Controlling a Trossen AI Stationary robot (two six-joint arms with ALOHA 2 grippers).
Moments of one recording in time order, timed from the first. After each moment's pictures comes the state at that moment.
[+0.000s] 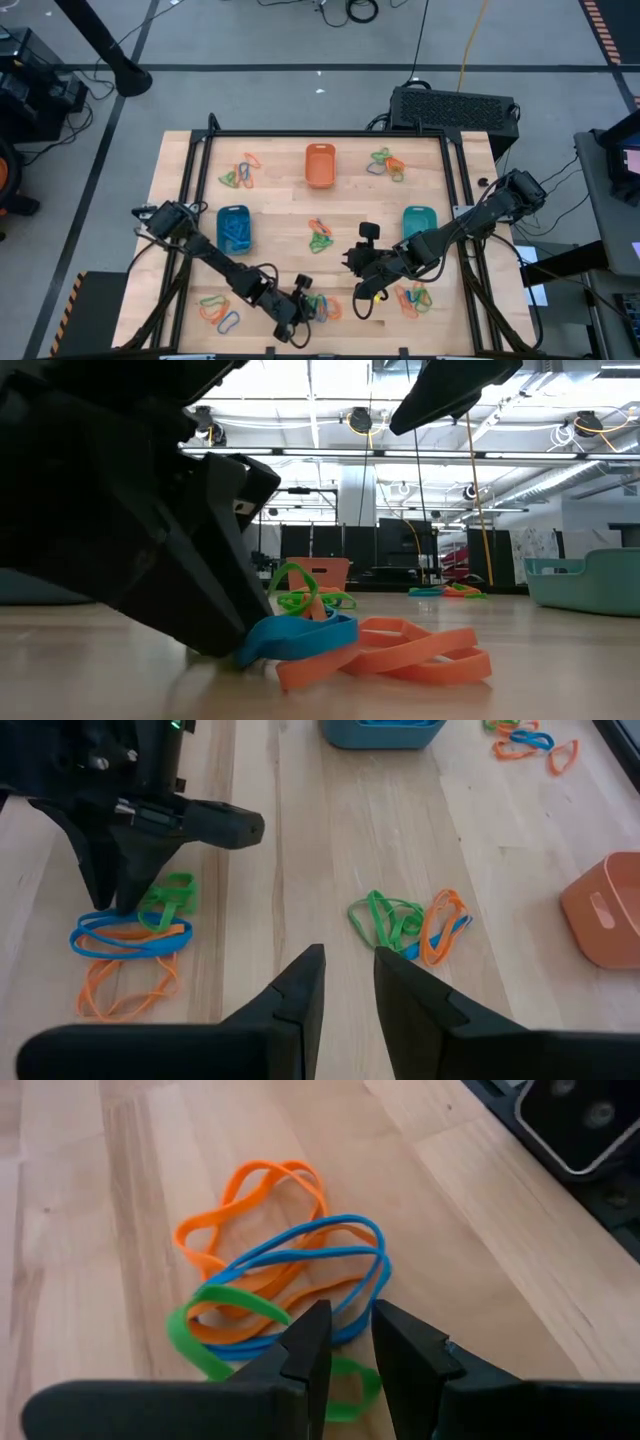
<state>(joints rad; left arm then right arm) -0.61 2.01 1.03 0.25 -0.19 -0.07 0.49 1.61 1.16 -0.43 0.50 0.36</state>
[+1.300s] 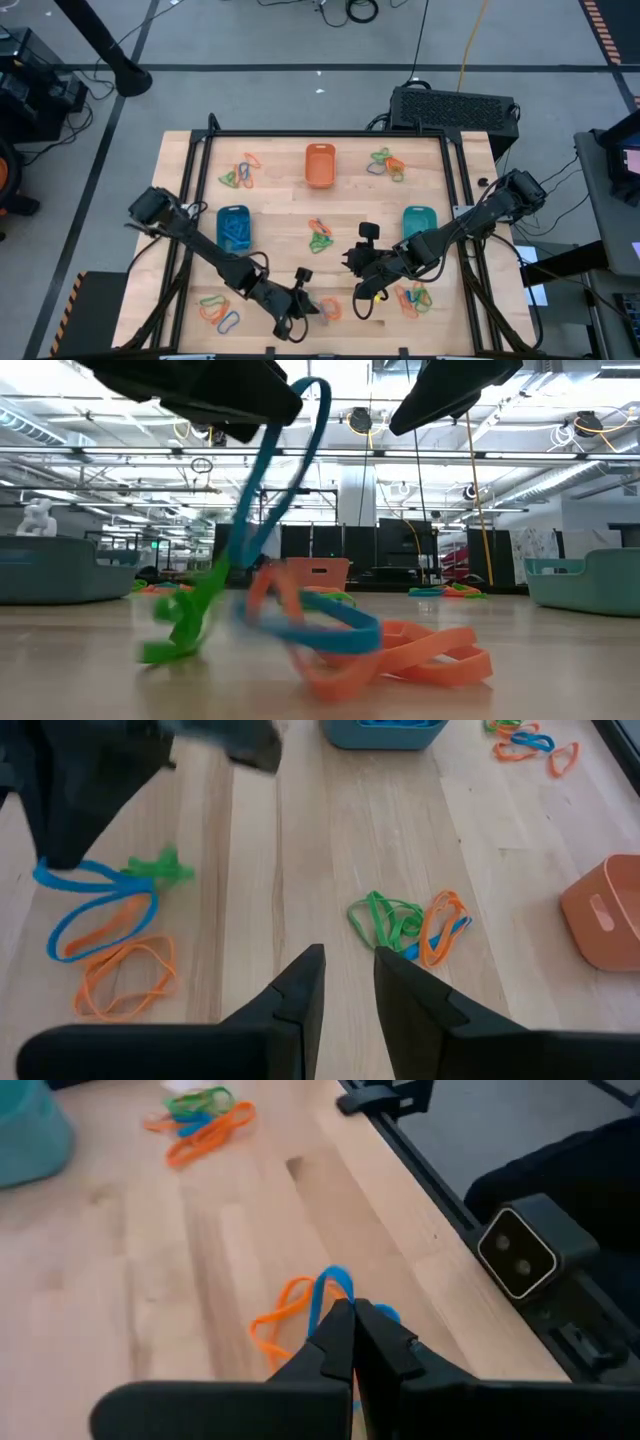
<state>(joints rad) -0.59 1.83 1.05 0.16 -0.20 -0.06 0.49 1.61 1.17 -0.43 0.50 0.35</state>
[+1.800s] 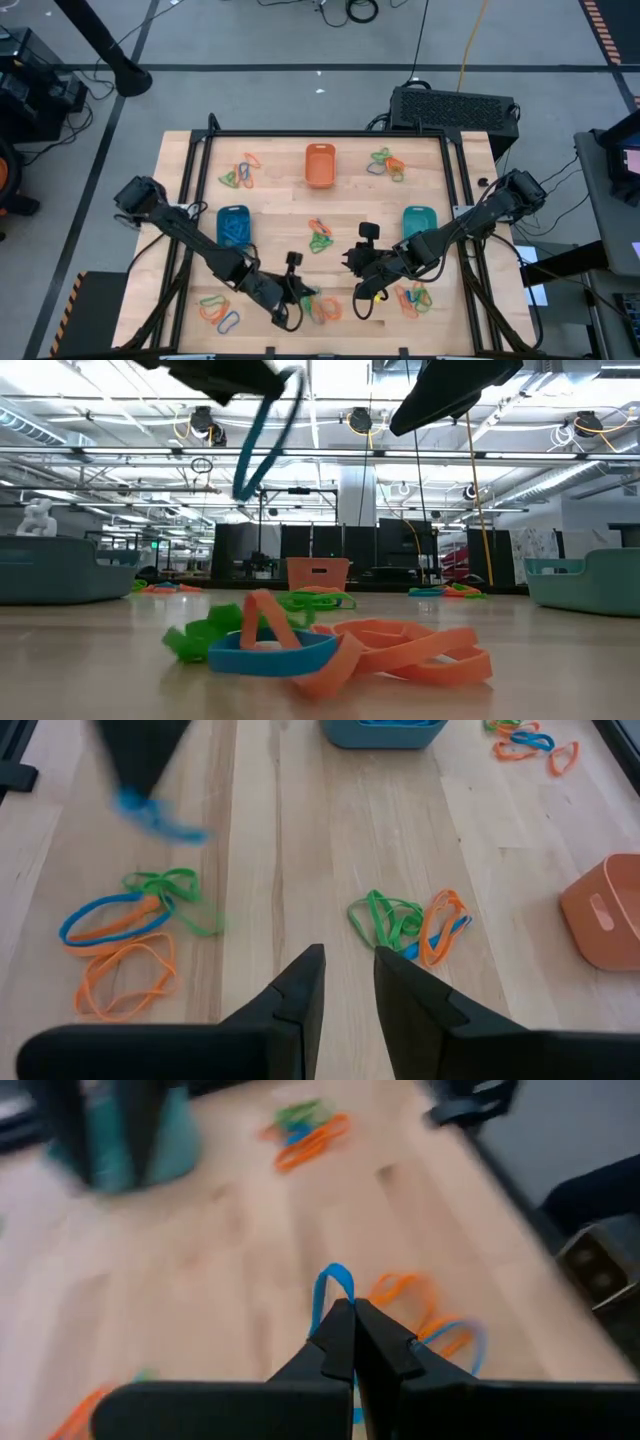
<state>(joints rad) -0.58 1.67 1.05 -0.04 -0.39 -0.10 0.49 1.61 1.16 -0.43 0.50 0.35</state>
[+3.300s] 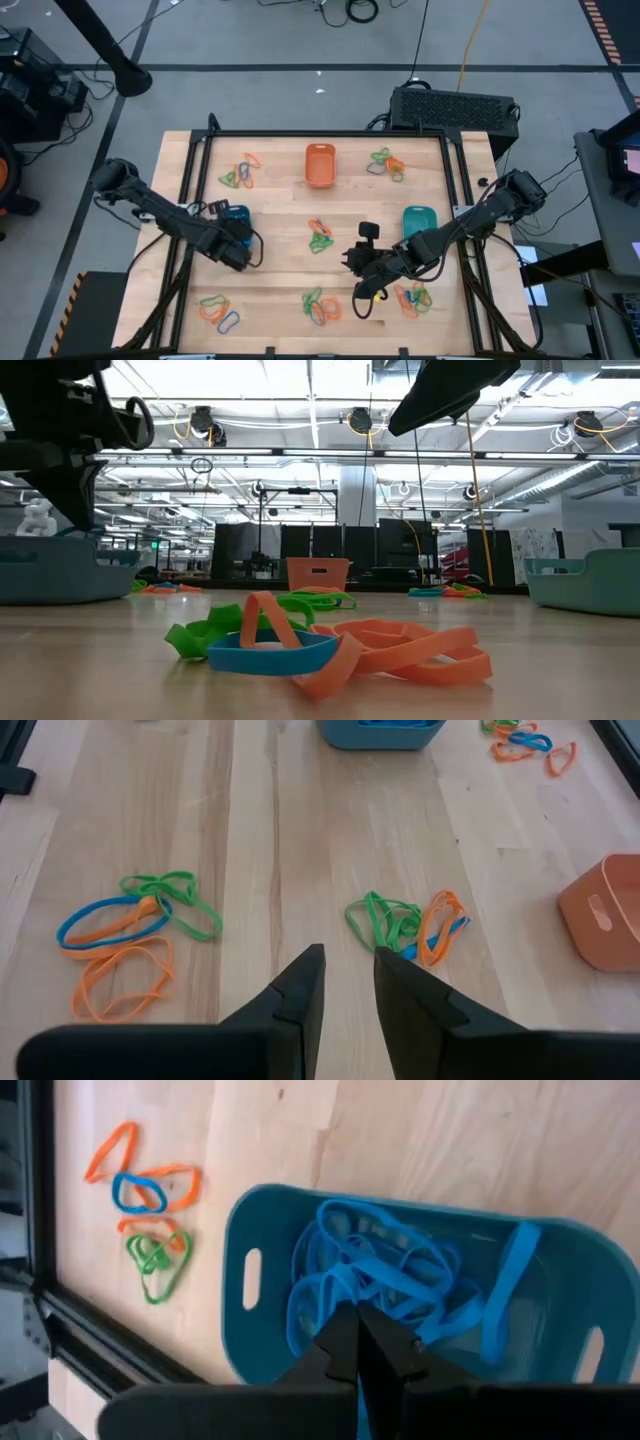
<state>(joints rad) -0.48 1.37 0.85 -1.20 -0.43 -0.74 0.48 1.61 1.16 -0.43 0.50 0.35</state>
